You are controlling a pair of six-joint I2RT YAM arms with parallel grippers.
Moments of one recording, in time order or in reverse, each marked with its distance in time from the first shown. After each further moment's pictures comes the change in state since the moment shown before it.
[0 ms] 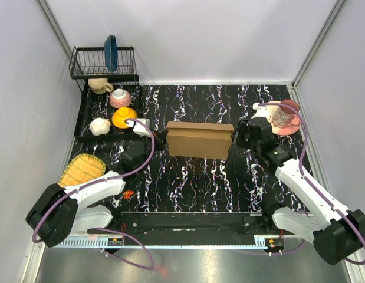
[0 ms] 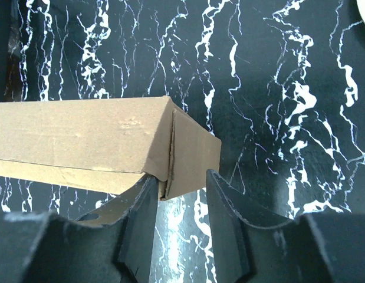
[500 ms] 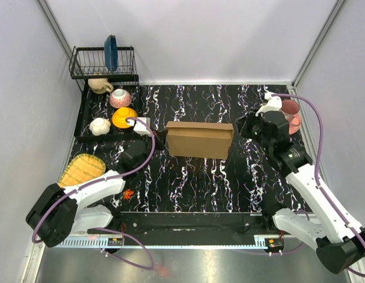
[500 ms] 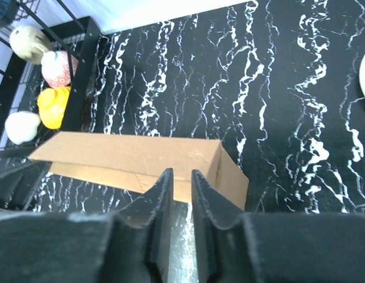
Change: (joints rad) left arm -0.001 -0.001 0.015 -0.031 -0.007 0.010; right arm 0.000 -0.111 0.163 -0.074 -0.038 -0.037
